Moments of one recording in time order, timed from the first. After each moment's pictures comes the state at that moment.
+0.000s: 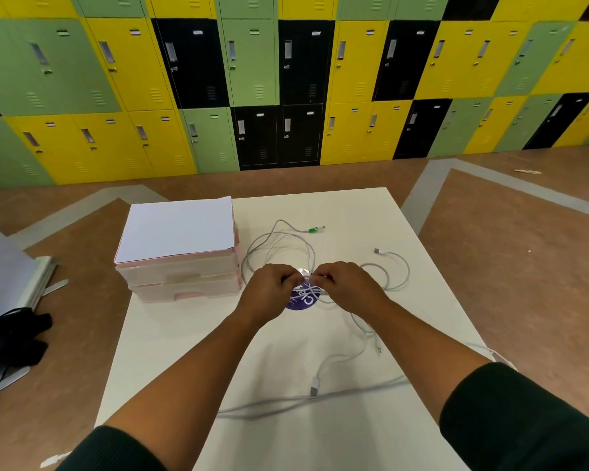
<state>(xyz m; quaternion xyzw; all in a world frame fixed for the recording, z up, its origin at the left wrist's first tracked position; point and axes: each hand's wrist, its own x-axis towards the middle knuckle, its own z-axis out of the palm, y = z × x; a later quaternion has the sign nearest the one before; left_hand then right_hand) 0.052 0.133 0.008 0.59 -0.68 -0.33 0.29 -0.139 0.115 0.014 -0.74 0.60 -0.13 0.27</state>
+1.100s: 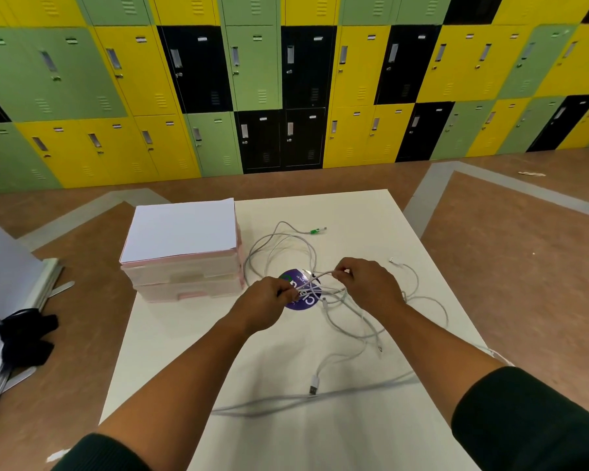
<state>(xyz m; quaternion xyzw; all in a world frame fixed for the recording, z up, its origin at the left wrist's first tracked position) 0.064 0.146 0.007 0.61 -0.69 -0.35 0.17 -0.166 0.123 0.019 -0.71 0.67 -0.15 0.18</state>
